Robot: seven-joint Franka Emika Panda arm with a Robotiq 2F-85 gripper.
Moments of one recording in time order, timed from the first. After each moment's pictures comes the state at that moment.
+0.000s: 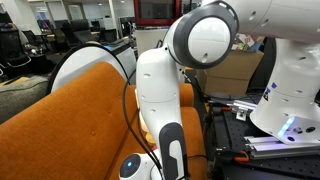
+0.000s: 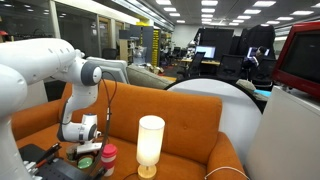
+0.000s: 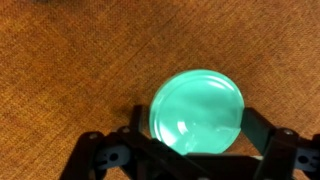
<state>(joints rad) 0.31 1.43 0.15 -1.71 -0.30 2.96 -0.31</state>
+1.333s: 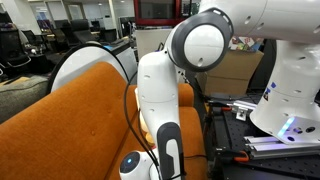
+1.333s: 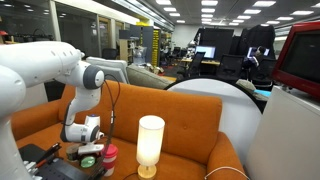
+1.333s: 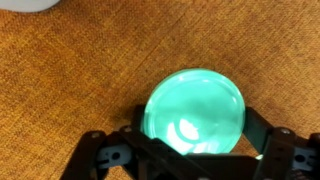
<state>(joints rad) 0.26 1.46 0.16 -1.67 -0.30 2.96 -0.27</state>
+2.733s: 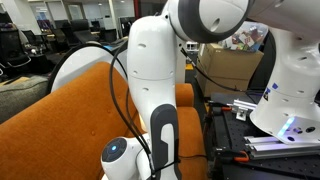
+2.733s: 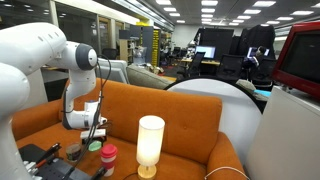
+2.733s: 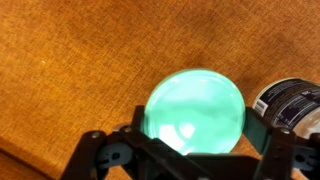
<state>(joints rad) 0.38 1.25 0.06 -1.79 -0.30 2.98 -0.07</state>
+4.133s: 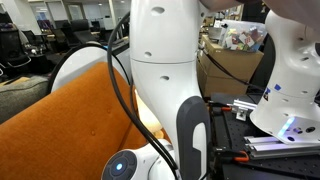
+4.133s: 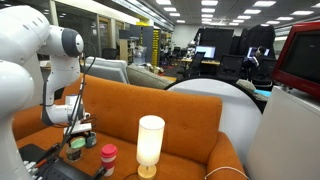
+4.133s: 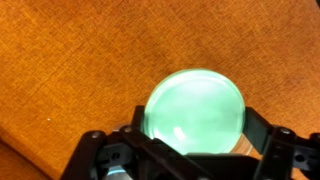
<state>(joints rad) 0.52 1.08 0.08 -1.98 -0.31 3.01 -0.12</state>
